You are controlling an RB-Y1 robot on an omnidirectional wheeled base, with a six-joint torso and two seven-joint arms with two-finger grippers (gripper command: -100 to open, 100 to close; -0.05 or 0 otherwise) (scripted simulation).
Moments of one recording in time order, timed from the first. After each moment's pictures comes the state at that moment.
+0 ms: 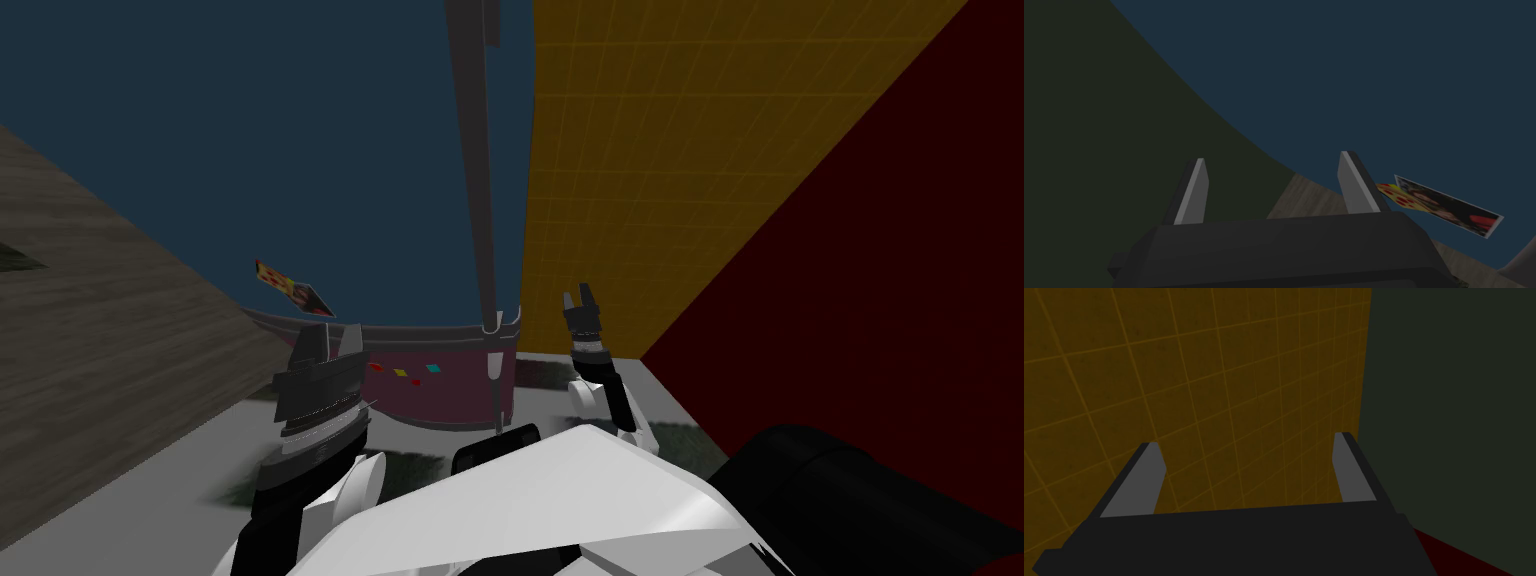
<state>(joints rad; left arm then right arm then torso) 0.53 -0.02 0.02 -2.31 -0.08 -0.60 -0.04 0.45 -0.02 0.01 -2.35 0.00 -0.42 0.04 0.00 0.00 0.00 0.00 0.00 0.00</state>
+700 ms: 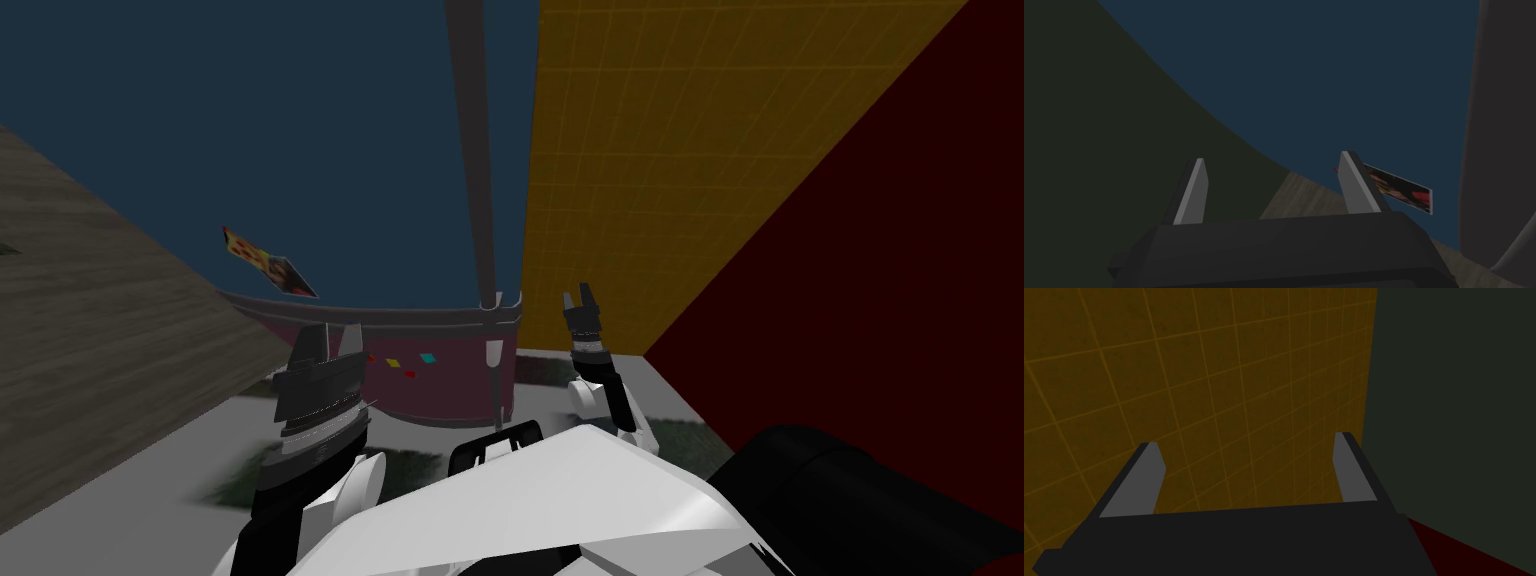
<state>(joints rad) 0.53 -0.02 0.02 -2.31 -0.08 -0.60 -0.04 0.45 -0.02 0.01 -2.35 0.00 -0.42 0.04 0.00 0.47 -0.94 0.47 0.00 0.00</state>
